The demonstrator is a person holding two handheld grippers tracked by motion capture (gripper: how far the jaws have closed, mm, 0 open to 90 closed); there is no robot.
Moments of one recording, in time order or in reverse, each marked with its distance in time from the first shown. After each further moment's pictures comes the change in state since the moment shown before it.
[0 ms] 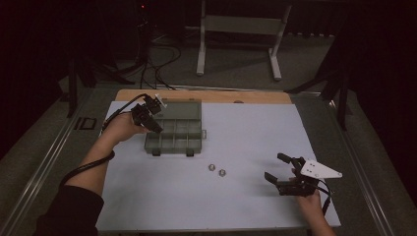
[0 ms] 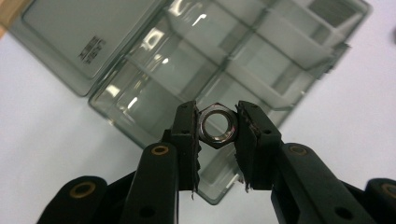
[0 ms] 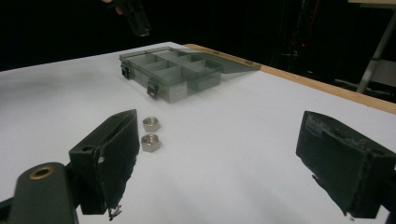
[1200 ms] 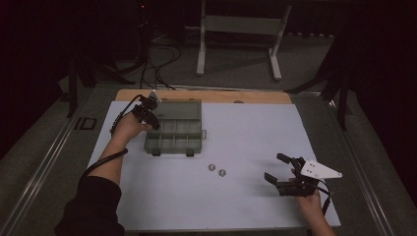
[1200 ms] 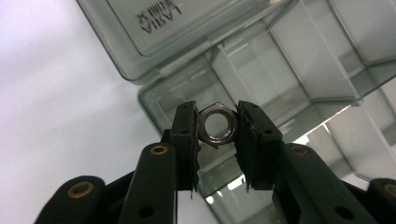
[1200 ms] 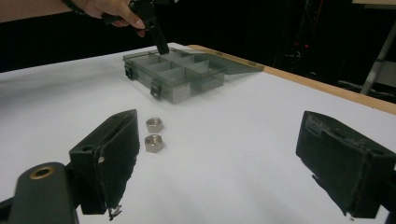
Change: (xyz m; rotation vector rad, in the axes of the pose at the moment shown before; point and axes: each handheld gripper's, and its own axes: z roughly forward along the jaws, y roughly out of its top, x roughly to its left) left arm 0.042 0.002 0.053 0.047 0.024 -0.296; right arm 0.001 0.000 0.000 -0.004 0.013 -0.002
